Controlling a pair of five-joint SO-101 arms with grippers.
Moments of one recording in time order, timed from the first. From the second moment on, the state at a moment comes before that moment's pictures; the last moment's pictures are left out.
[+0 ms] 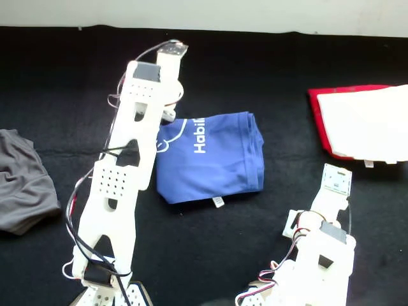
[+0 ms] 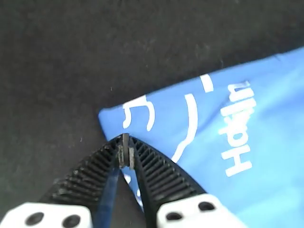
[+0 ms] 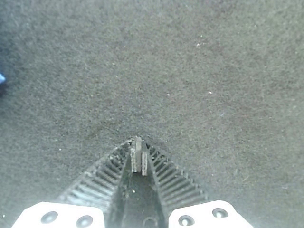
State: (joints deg) left arm 4.9 58.9 -70.1 93.6 -2.6; right arm 23.2 -48.2 83.7 44.6 10.0
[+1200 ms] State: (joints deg) left arm -13.3 -9.5 52.0 35.8 -8.2; right arm 23.2 -48.2 83.2 45.0 10.0
